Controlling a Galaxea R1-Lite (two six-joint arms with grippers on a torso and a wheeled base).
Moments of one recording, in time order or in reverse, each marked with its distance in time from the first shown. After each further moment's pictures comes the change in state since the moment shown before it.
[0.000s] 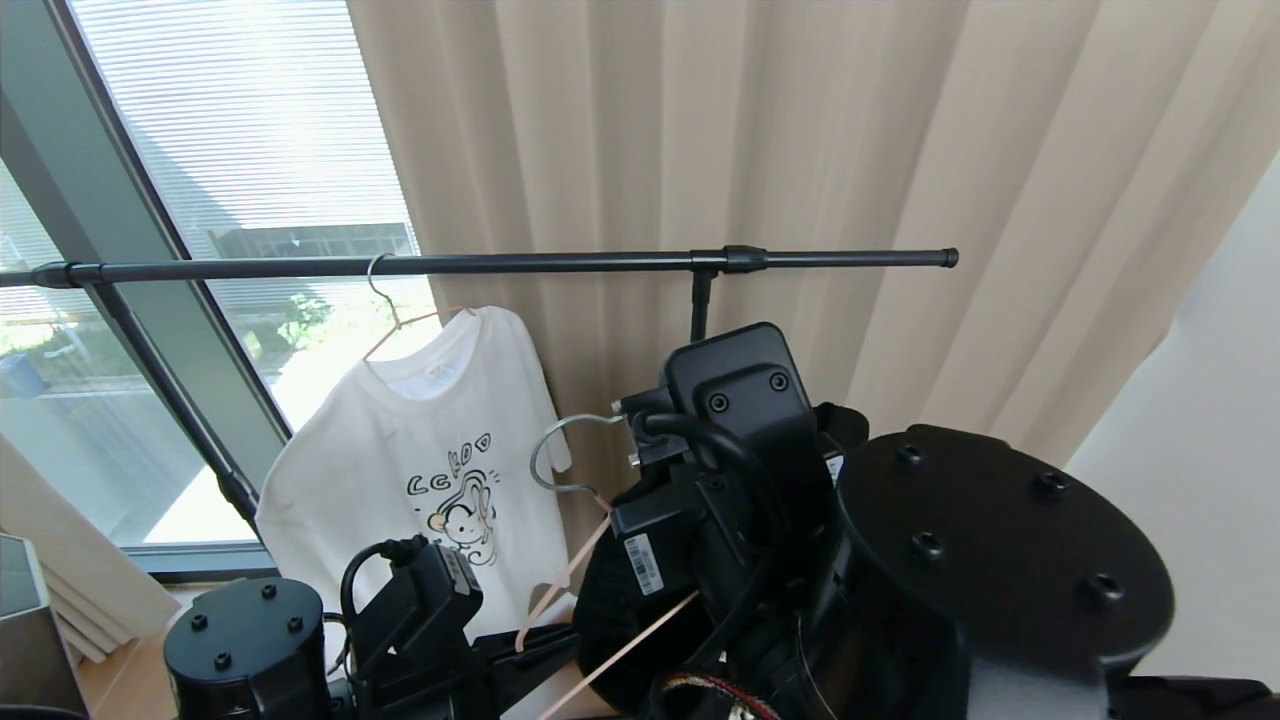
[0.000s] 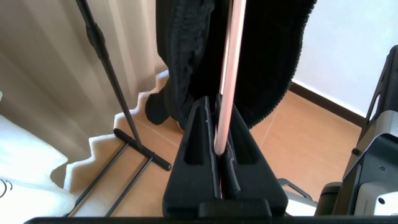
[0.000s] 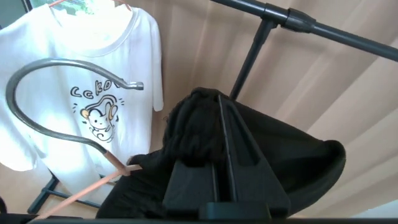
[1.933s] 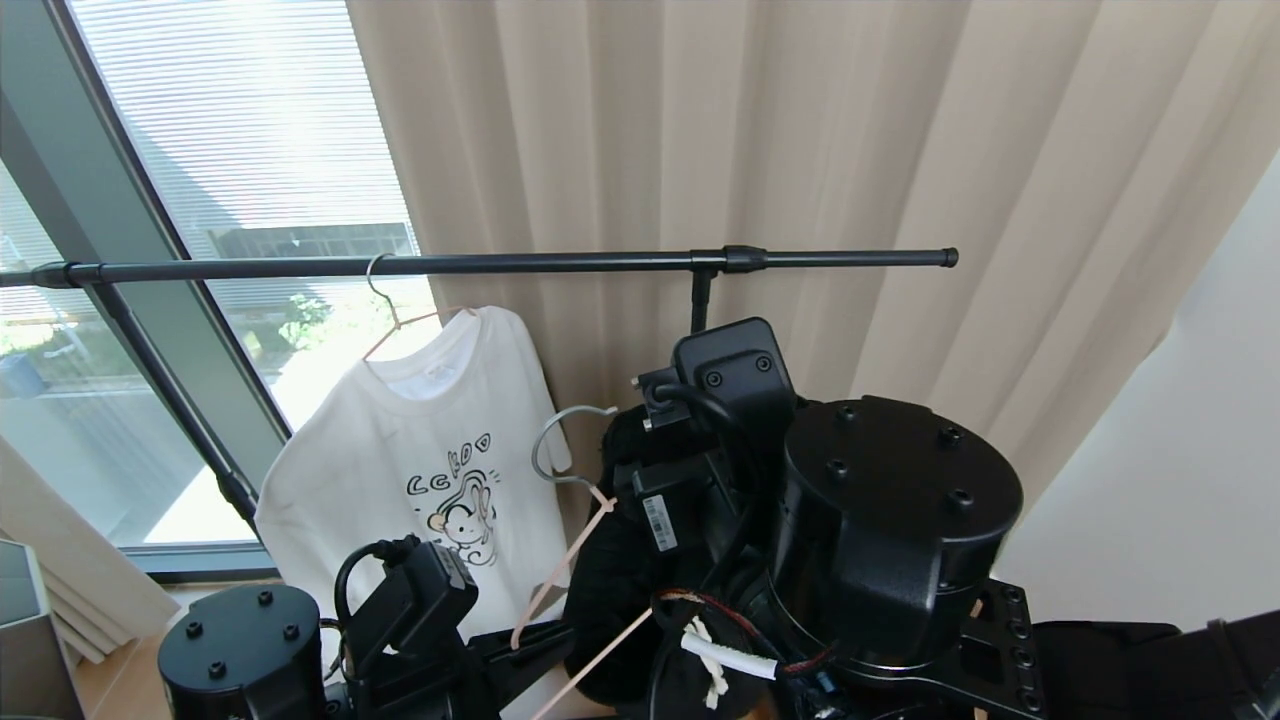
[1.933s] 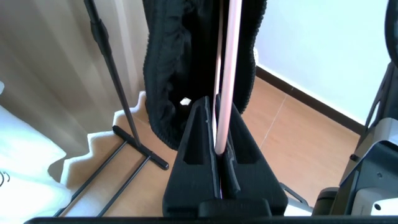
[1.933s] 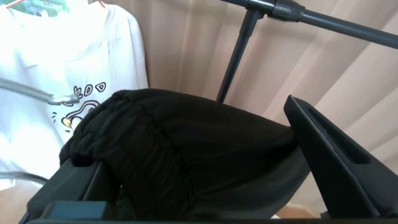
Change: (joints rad) left arm -0.011 -0.001 0.013 -0.014 0.055 -0.037; right arm -0.088 0.049 -0.014 0.000 0.001 0.002
